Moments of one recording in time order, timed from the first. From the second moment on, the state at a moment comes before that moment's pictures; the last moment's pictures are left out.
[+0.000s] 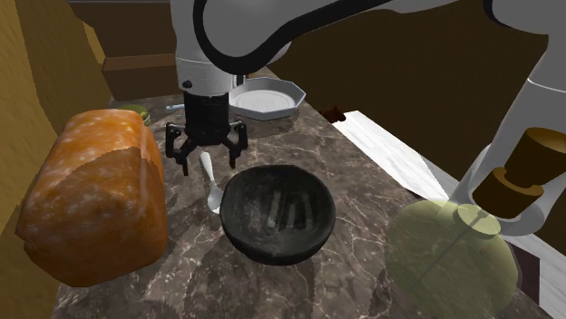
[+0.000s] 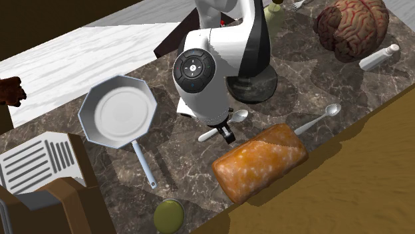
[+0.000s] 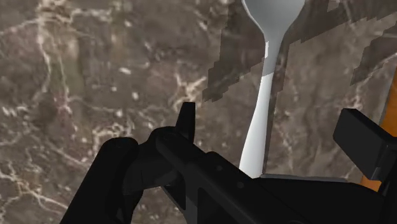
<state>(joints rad) 0.03 0.11 0.61 -1.88 0.15 2.02 0.96</state>
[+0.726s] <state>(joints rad) 0.03 0.11 0.61 -1.89 0.15 2.03 0.96</state>
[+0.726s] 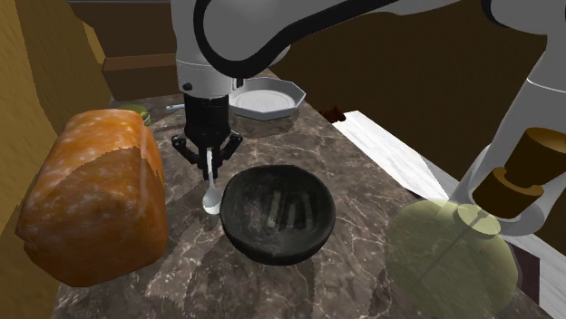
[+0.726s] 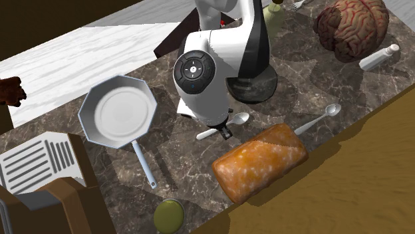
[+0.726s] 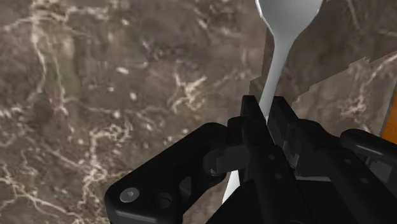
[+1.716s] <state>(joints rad) 0.03 0.09 0.61 -1.81 0.16 1.93 0.97</state>
